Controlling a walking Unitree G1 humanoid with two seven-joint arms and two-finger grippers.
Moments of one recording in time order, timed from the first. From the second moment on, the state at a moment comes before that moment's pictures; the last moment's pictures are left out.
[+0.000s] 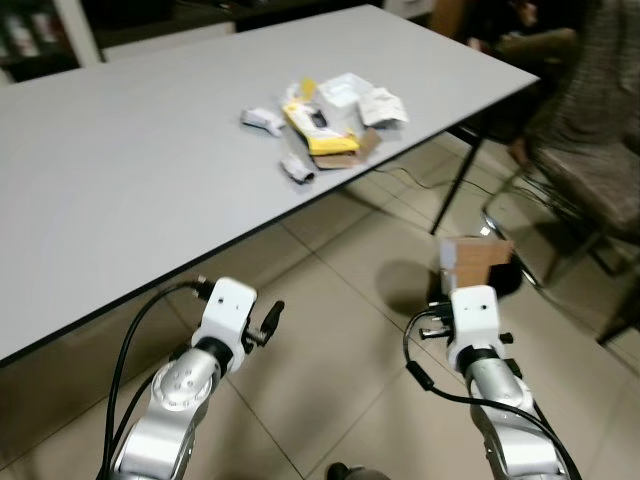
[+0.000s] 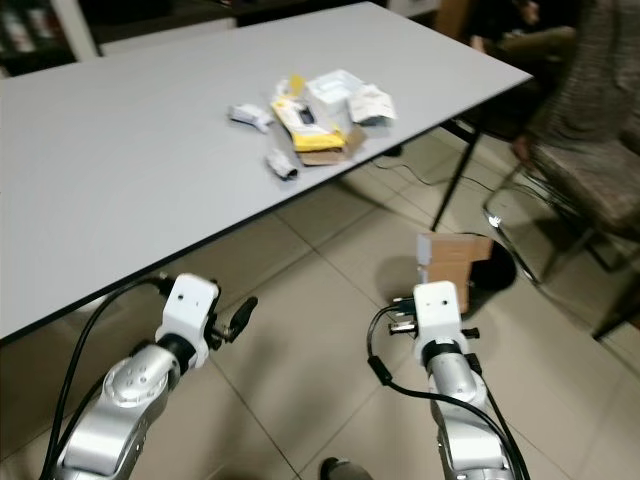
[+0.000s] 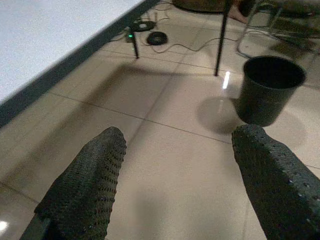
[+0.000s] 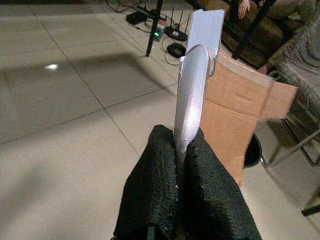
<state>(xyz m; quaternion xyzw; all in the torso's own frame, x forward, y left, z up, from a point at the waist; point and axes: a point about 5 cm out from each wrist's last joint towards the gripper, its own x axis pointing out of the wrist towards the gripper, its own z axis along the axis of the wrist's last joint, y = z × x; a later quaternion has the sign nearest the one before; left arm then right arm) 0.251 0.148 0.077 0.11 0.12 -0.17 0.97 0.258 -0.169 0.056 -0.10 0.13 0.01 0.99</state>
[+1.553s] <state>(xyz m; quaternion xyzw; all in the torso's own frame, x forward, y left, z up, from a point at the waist) 0.253 0.136 0.077 0.11 0.09 -0.19 0.97 0.241 -0.165 0.036 -0.07 0.15 0.05 0.98</state>
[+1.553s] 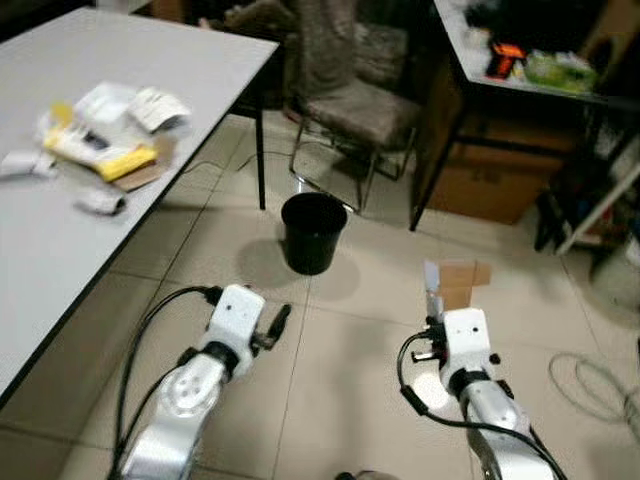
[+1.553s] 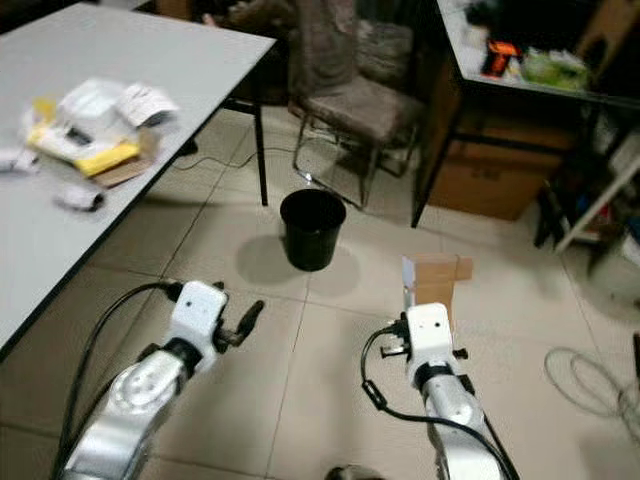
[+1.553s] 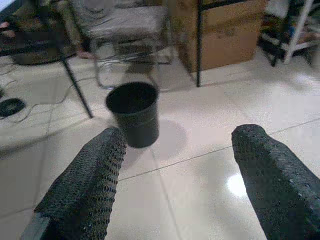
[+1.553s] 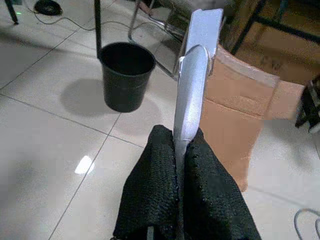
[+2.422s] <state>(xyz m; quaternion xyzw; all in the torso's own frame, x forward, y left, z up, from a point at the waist) 0.257 0.129 0.077 0.10 0.09 -0.21 0.97 0.246 -0.171 0.039 -0.08 0.15 0.04 0.98</state>
